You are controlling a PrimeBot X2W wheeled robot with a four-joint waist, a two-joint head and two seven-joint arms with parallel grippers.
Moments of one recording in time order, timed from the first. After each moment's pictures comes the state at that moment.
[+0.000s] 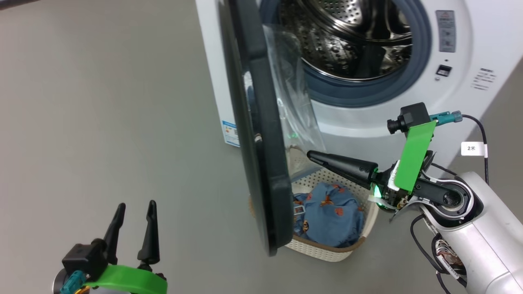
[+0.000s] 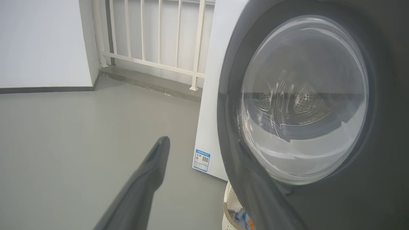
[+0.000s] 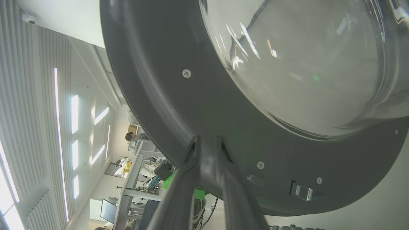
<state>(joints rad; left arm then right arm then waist) -0.17 0.07 -0.07 0.37 -0.33 -0.13 -0.26 -0.55 -0.26 0.39 0.28 1.68 0.13 0.73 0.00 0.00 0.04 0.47</state>
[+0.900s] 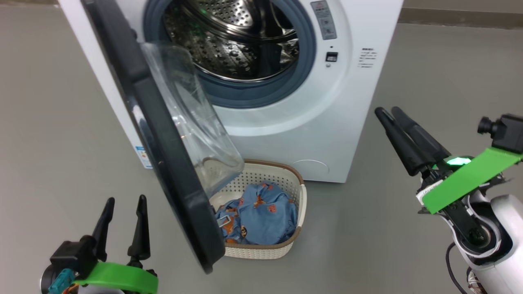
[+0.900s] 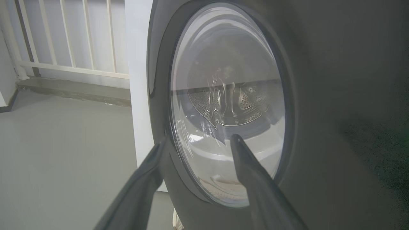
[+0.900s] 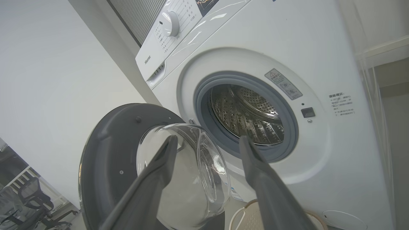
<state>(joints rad) -0.17 0.10 -0.07 0.34 -0.33 -0.12 -0.26 -0.38 -0.38 0.32 0.00 1.15 0.13 0.09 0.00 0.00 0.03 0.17</state>
